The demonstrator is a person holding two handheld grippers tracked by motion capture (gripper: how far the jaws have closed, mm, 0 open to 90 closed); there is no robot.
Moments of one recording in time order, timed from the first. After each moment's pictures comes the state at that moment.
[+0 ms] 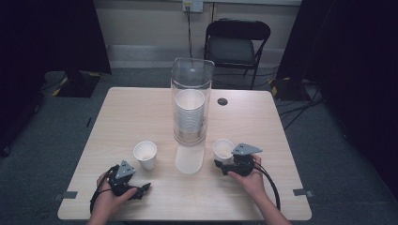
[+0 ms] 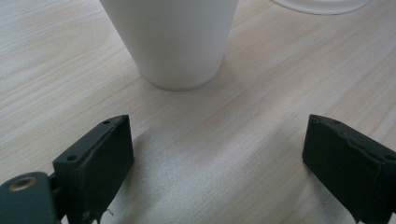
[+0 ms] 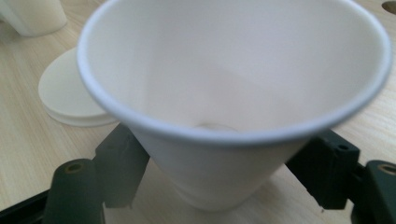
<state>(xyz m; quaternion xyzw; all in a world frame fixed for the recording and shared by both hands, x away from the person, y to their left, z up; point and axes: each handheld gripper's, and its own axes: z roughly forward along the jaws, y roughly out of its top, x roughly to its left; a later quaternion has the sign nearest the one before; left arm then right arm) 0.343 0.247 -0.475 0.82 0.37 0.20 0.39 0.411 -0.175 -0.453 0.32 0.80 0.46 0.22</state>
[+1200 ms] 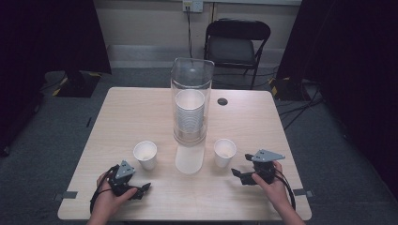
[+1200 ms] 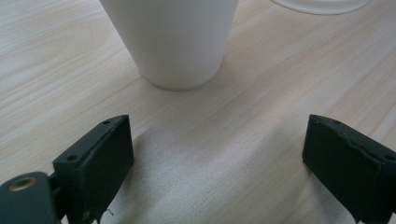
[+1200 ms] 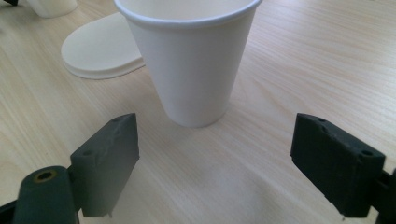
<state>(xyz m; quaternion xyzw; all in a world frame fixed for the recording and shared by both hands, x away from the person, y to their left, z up) 0.343 0.247 -0.475 0.82 0.37 0.20 0.39 0.378 -0.230 -0.440 0.32 0.80 0.45 0.22</state>
